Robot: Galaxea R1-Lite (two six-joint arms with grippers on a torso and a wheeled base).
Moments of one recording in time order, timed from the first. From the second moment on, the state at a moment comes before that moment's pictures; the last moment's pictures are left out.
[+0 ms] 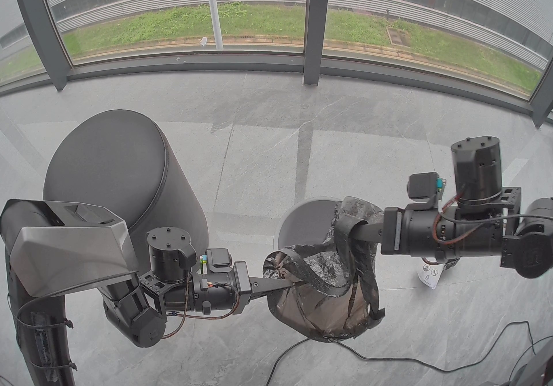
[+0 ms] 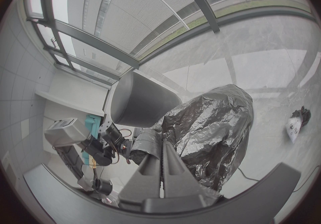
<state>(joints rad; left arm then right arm) -0.50 2.23 -0.56 -1.41 -0.80 -1.09 0.58 1.63 -0.79 -0.41 0.29 0.54</state>
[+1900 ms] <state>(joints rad) -0.38 2.42 -0.89 -1.34 -0.80 -1.24 0.23 2.14 -1.06 -0.47 0.24 0.22</state>
